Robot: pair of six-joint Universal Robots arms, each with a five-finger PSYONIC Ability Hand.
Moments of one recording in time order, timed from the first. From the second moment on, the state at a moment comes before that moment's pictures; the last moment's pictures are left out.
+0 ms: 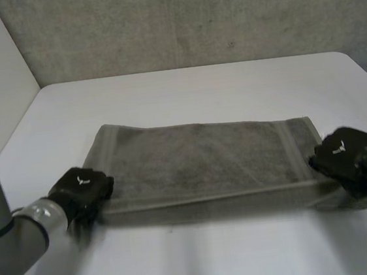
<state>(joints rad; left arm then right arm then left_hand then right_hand) 4.49 -1.83 -1.83 3.10 -1.32 3.73 1.67 -1.48 1.74 0.39 1.29 2.10 1.16 1.22 1.22 1.22 1.02 0.97 1.18 1.19 1.19 0.99</state>
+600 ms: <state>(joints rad) 4.44 -2.55 -0.88 3.20 -1.34 3.73 1.86 -0.80 1.21 -0.29 1.50 2.25 1.16 1.22 1.22 1.22 1.02 0.97 1.18 1.19 1.19 1.00</state>
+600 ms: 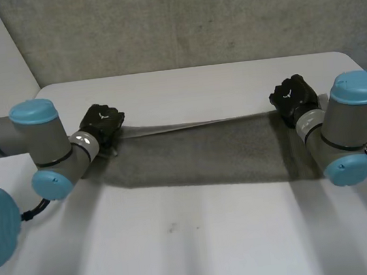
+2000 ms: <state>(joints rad) 4.45 -2.55 -0.78 3.32 -1.32 4.02 1.88 -0.93 1.33 -0.30 1.50 2.37 0.19 0.18 0.18 0.18 0.03 0.20 0.22 0.21 0.23 0.05</state>
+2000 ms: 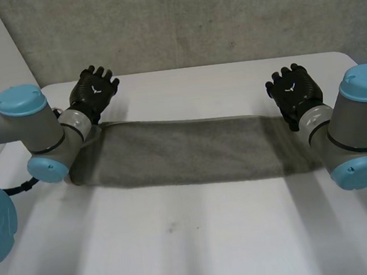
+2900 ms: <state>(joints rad) 4.46 -2.28 -1.30 3.29 -1.21 3.82 1.88 -0.93 1.35 -0.29 1.49 2.37 0.19 0.18 0.18 0.18 0.03 0.20 0.22 0.21 0.23 0.05</state>
